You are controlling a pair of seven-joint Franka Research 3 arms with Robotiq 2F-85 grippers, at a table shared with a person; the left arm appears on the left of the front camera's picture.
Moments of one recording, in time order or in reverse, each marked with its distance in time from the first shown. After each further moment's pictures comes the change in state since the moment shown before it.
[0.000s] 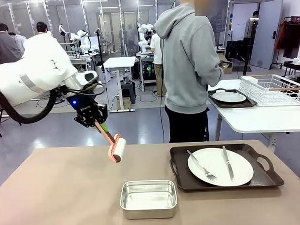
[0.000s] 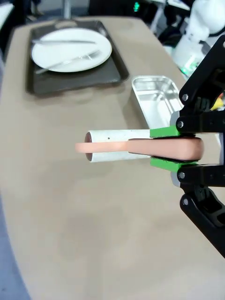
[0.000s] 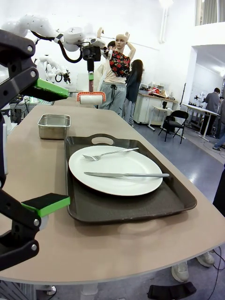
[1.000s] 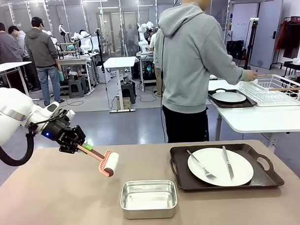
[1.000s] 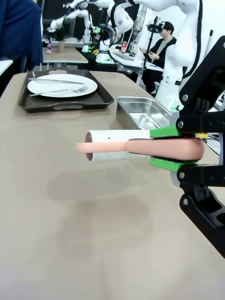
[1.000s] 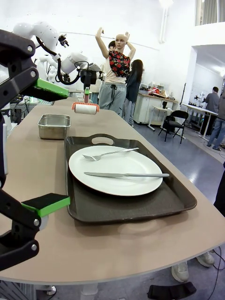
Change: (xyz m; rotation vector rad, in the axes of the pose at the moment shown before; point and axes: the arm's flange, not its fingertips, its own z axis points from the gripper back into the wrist) left arm -0.029 0.167 -0.074 -0.470 0.071 0.121; right arm 0.000 0.000 0.000 0.000 0.000 0.000
